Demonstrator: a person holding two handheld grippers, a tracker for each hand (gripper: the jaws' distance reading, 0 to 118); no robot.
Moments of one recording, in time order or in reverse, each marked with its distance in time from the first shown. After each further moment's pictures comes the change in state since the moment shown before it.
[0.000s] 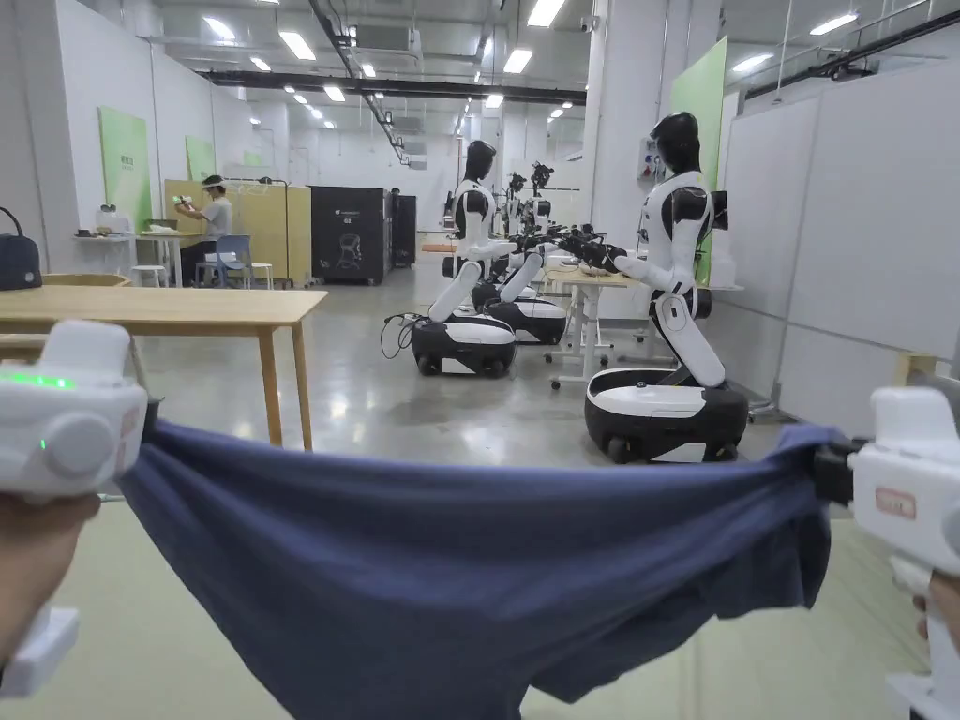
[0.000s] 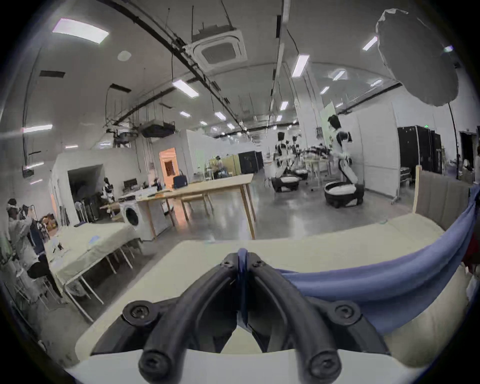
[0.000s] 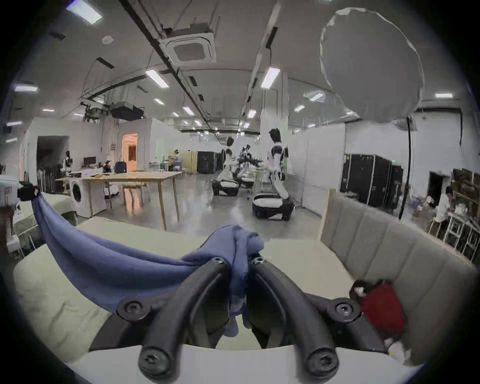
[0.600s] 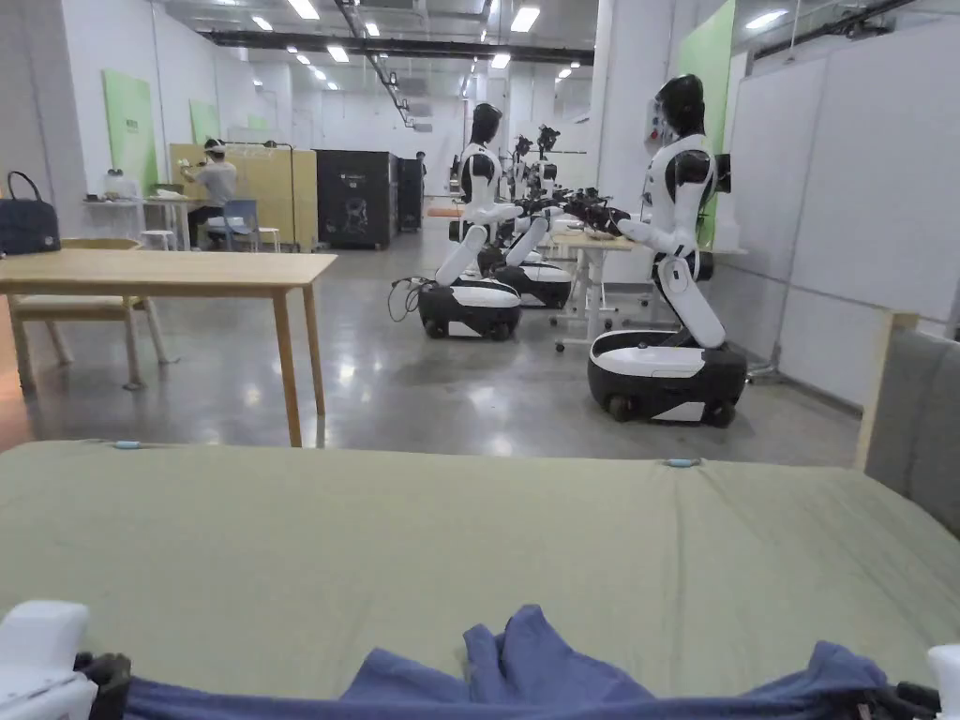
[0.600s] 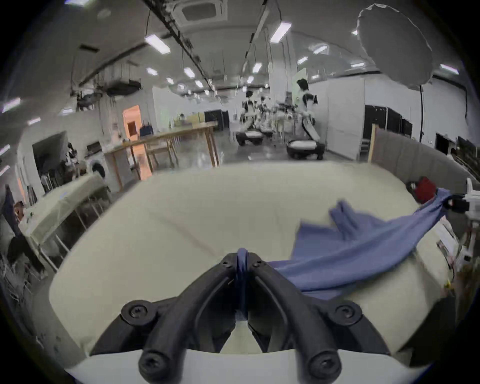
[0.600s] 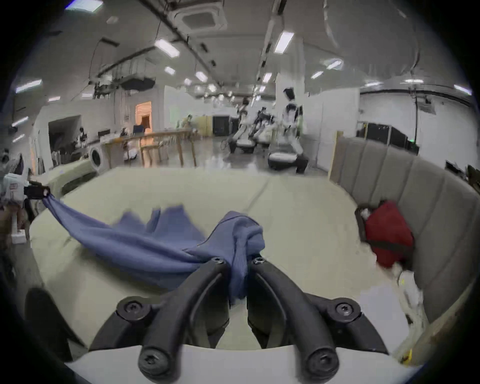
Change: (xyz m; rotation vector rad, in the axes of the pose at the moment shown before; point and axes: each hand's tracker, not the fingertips) left arm -0.042 -0.227 0.158 -0.316 -0.266 0.023; right arm 0.029 -0.201 0.153 -0.293 0.141 0.052
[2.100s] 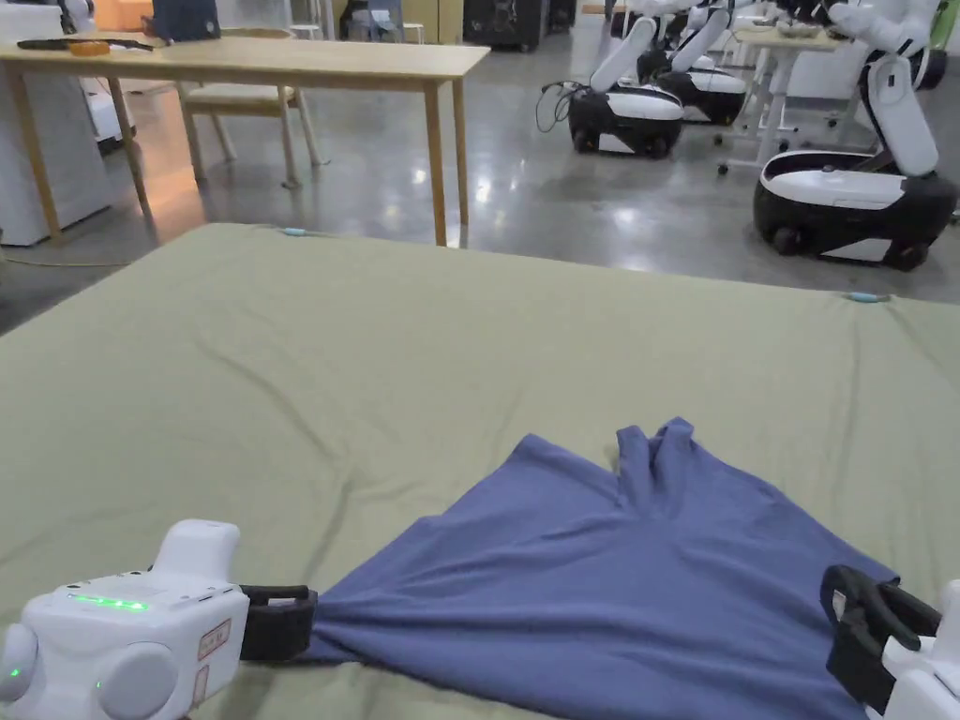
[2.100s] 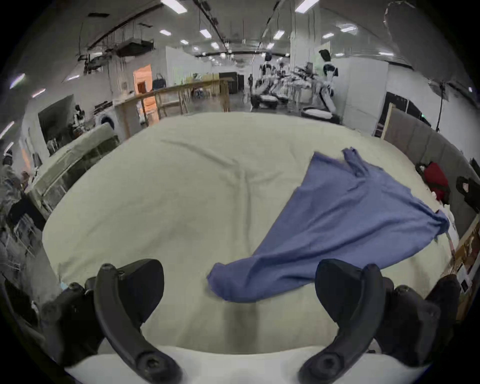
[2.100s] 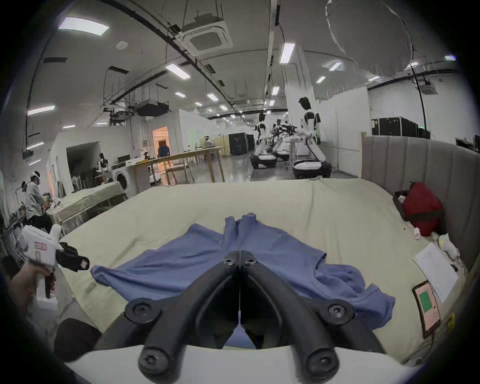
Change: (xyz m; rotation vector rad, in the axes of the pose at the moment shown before) left arm -0.026 -0.111 0.003 -0.211 0.086 0.096; right arm -0.183 -0.025 0.028 0.182 0.110 -0.111
